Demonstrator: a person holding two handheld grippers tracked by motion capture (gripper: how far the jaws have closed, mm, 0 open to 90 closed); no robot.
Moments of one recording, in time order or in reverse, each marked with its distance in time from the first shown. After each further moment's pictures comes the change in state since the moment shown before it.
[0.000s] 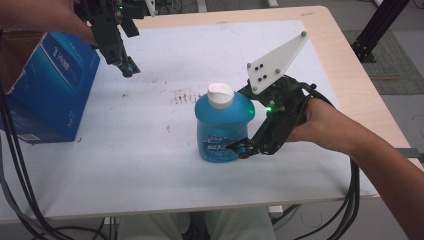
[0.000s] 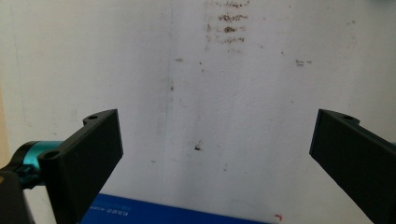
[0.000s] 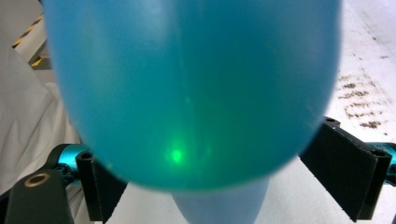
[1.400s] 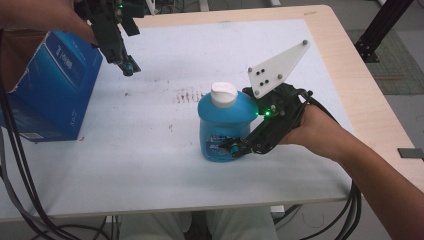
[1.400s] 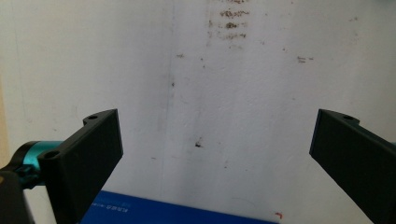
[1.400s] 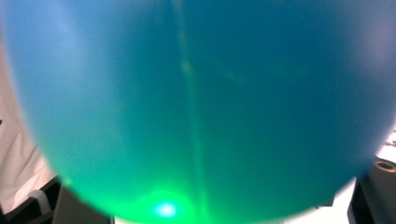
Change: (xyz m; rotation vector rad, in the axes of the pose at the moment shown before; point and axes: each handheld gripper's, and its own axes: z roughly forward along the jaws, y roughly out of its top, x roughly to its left) left arm 0.000 -0.004 -0.001 0.000 0.002 -0.003; right arm -0.001 -0.009 0.011 -0.084 0.035 0.001
